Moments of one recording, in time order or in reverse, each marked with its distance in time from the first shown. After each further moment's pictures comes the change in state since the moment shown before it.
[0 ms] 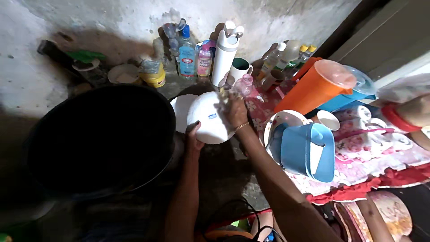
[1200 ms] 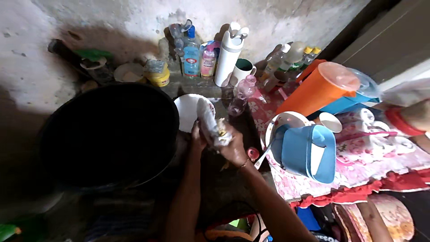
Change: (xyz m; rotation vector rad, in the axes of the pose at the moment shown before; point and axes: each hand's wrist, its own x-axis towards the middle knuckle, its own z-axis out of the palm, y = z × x) left_hand 0.004 -0.003 -0.003 0.005 -0.012 -0.114; right_hand -0.099 -0.023 0.010 0.598 0.064 -0.157
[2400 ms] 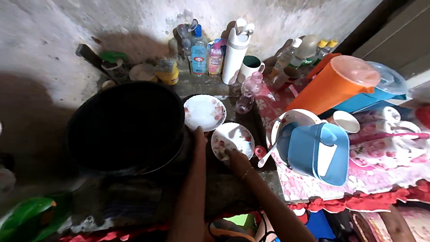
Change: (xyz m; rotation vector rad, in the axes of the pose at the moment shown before) left_hand 0.020 -0.005 0.001 0.199 0.633 -0.002; right_hand -0.032 0.036 -0.017 -0.712 -0.914 0.497
